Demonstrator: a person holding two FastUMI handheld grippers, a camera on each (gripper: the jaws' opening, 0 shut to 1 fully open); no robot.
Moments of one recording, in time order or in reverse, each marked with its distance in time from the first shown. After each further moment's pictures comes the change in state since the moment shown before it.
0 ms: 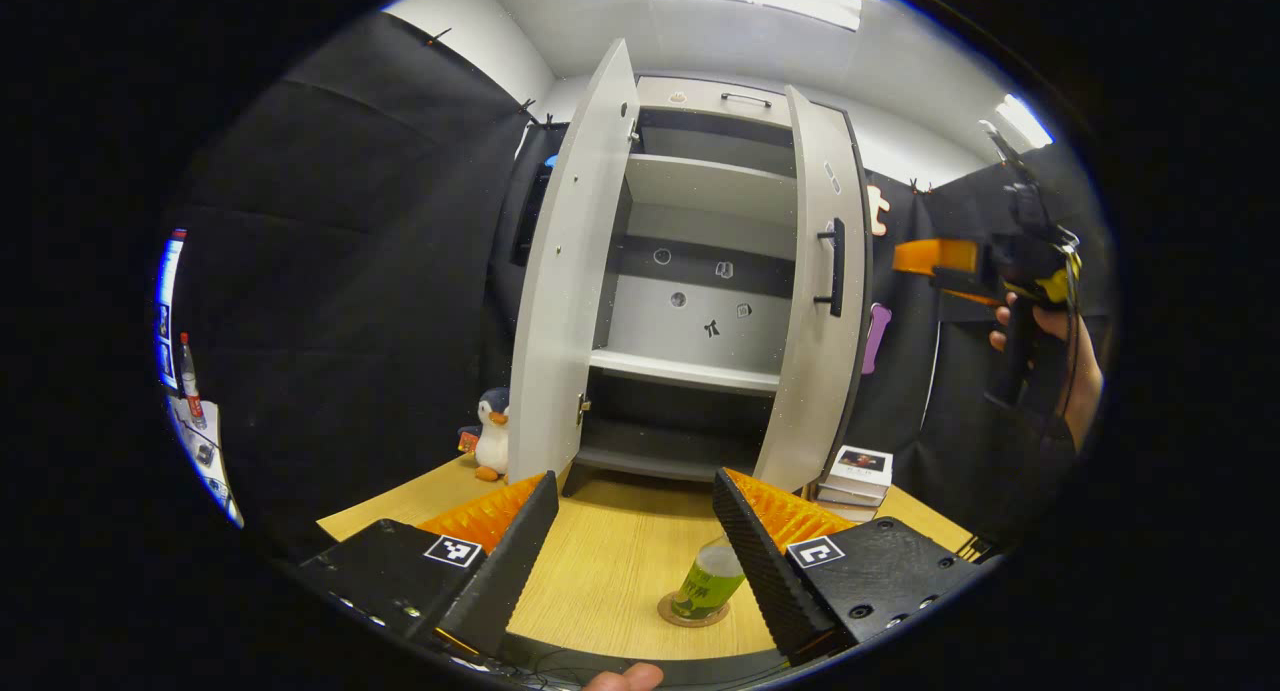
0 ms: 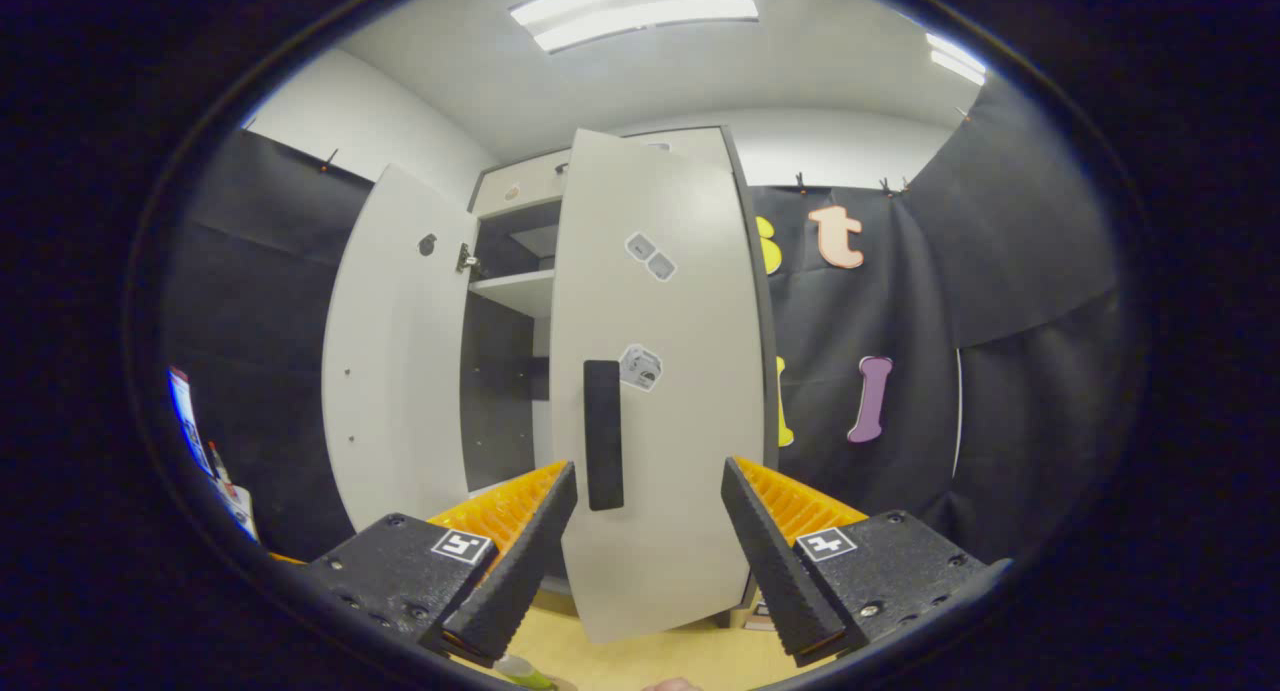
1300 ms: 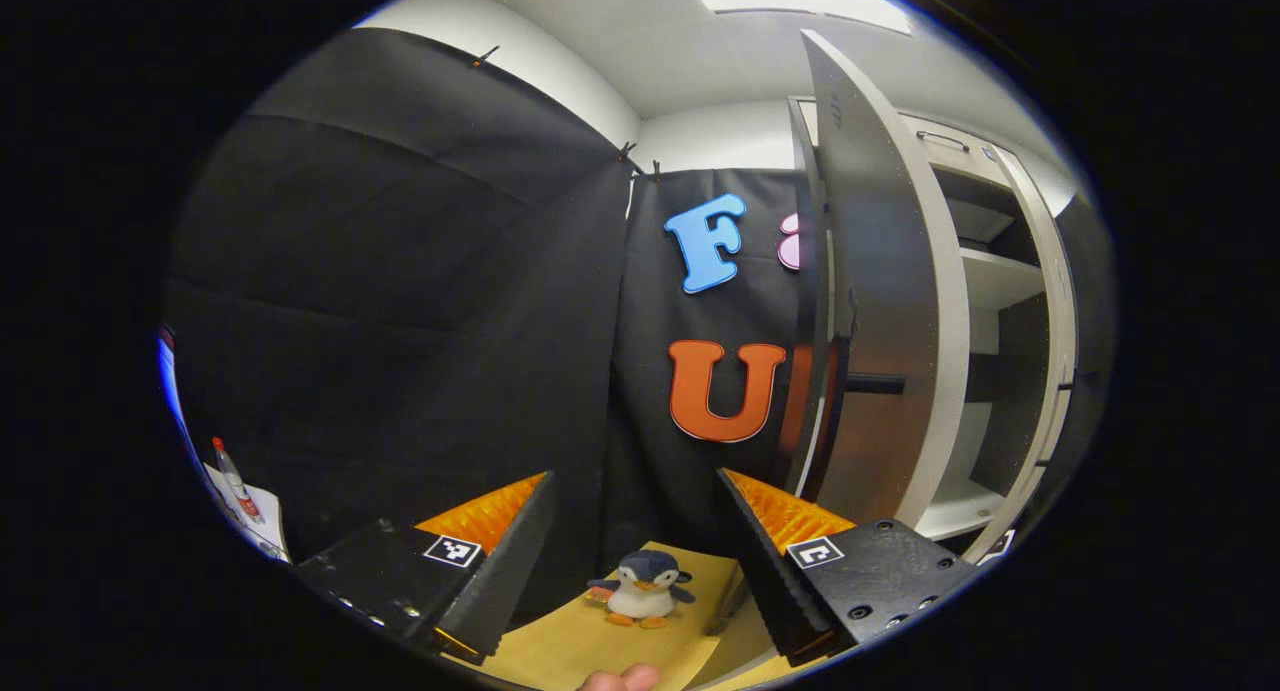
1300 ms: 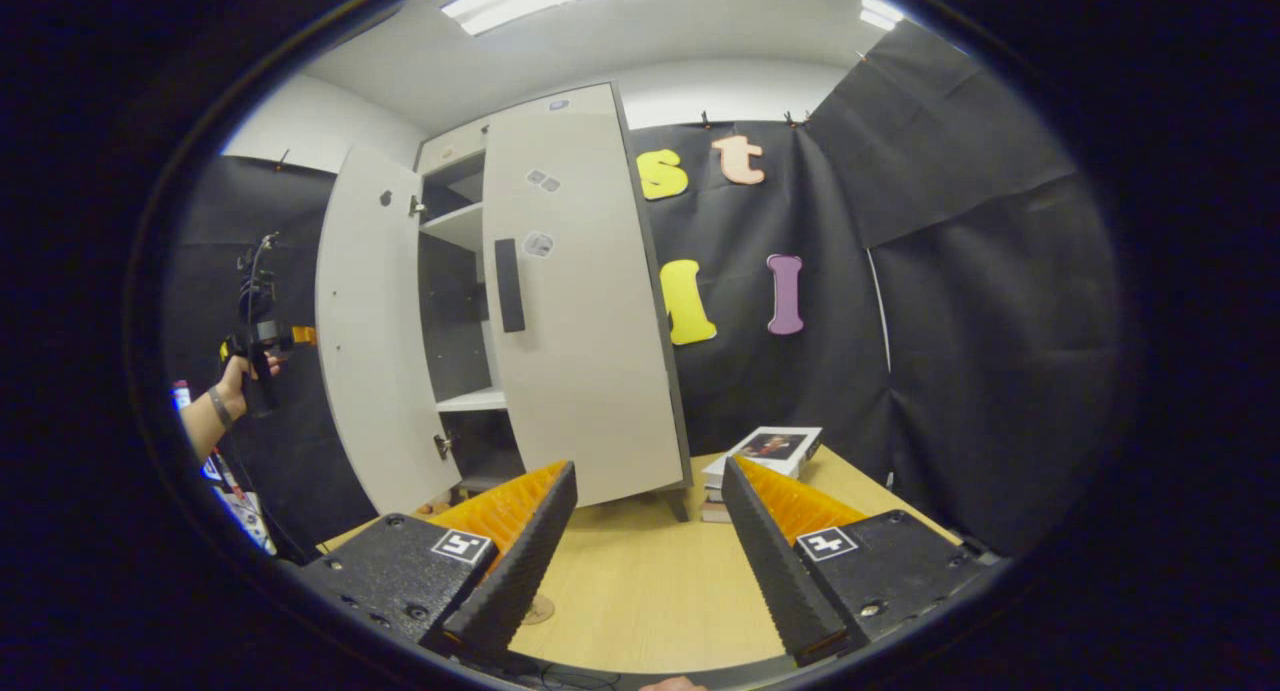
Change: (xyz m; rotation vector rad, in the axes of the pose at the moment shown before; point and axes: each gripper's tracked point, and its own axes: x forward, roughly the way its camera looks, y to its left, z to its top) left arm 0.167 0.224 0.192 0.069 -0.153 0.368; right arm -0.141 -0.080 -0.132 0.112 0.191 -0.153
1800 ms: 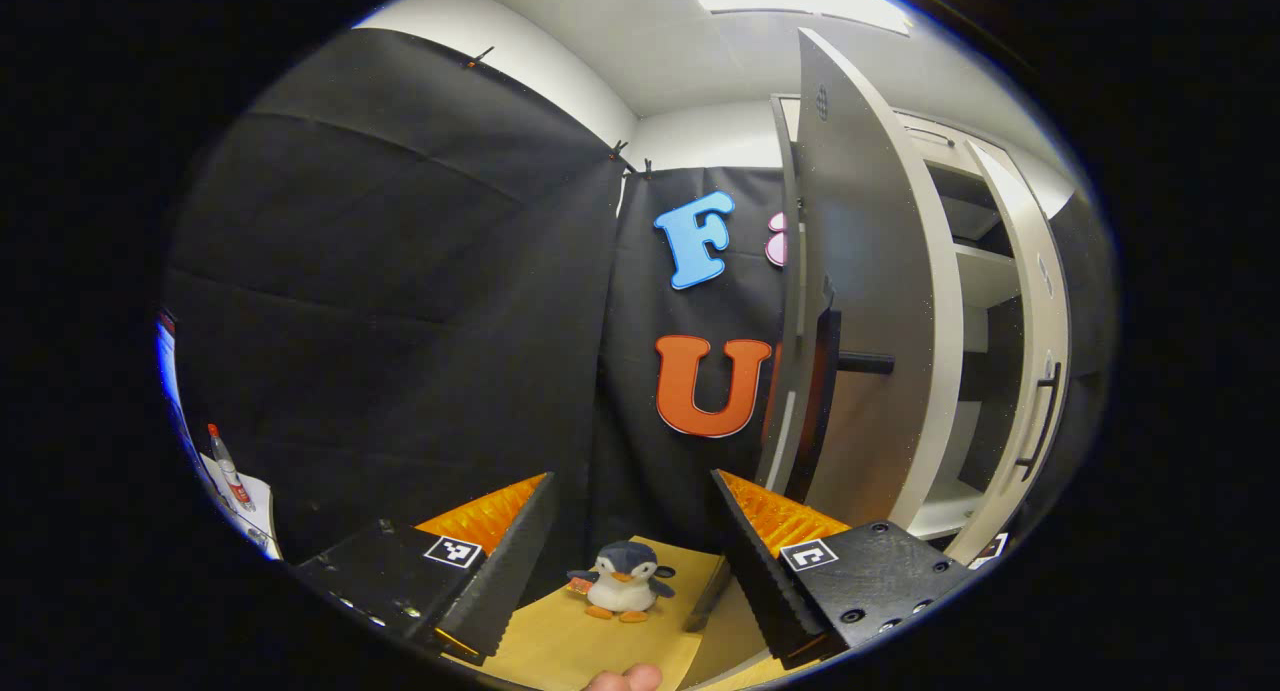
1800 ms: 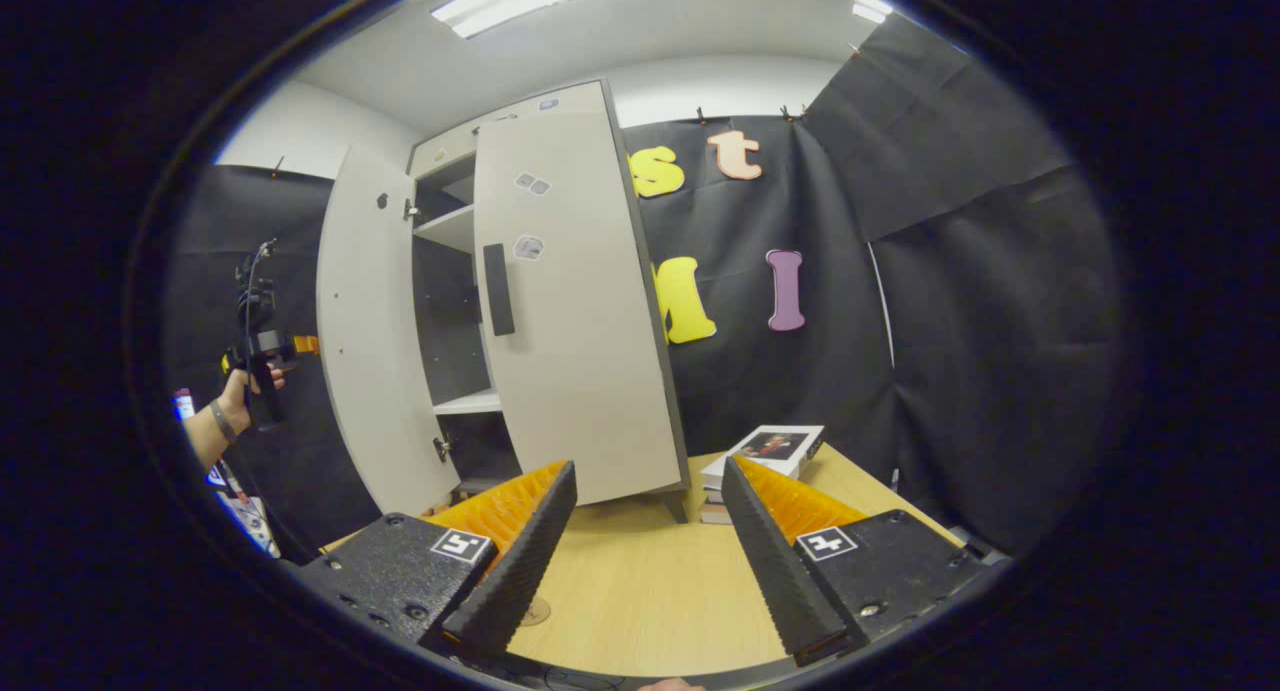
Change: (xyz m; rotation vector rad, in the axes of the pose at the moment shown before) left arm -0.017 -0.041 -0.008 -0.020 0.015 -0.059; right arm 0.005 -0.013 0.003 0.030 -0.001 0.024
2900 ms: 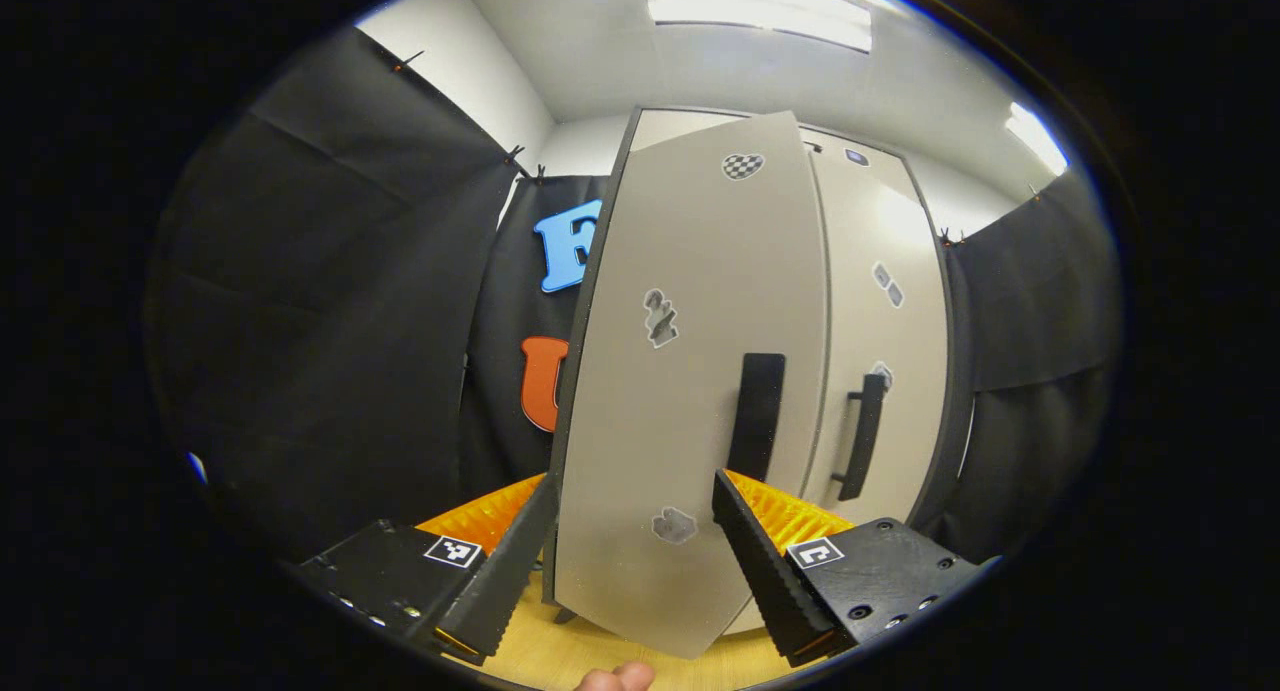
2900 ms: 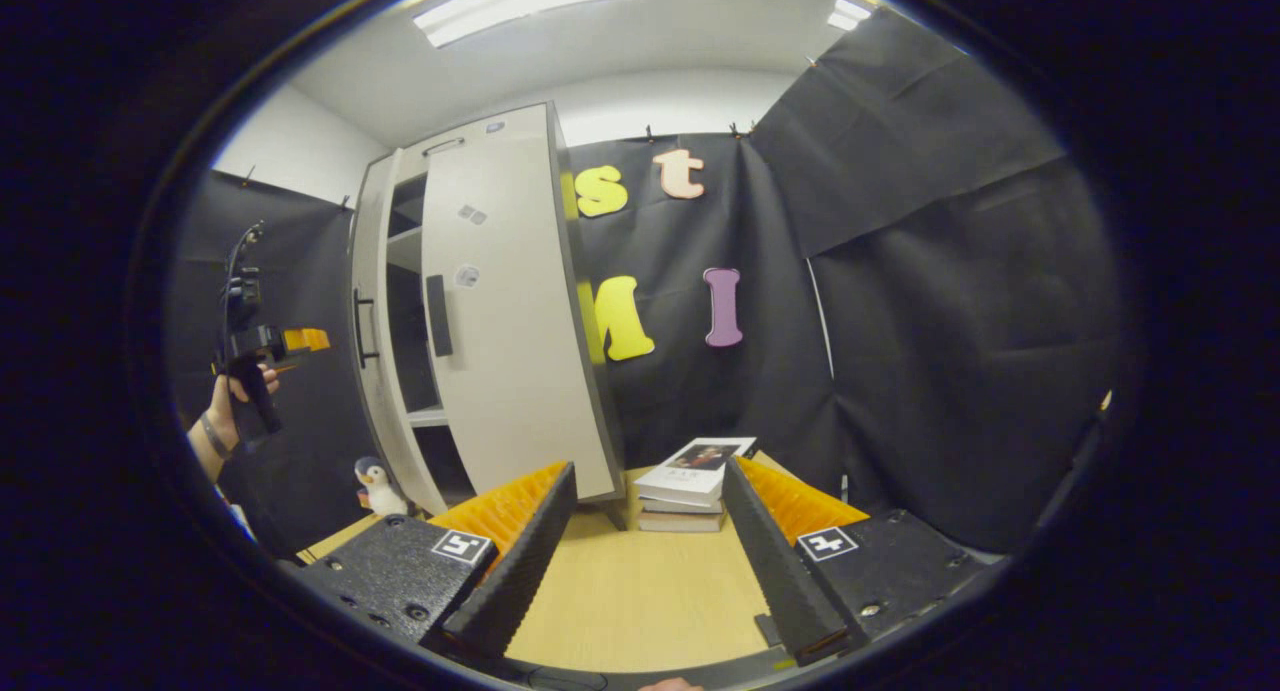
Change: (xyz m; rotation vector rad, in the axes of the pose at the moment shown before) left arm -0.071 -0.151 -0.007 -0.037 -0.041 -0.299; right arm -0.028 -0.052 0.016 0.011 -0.049 -0.132
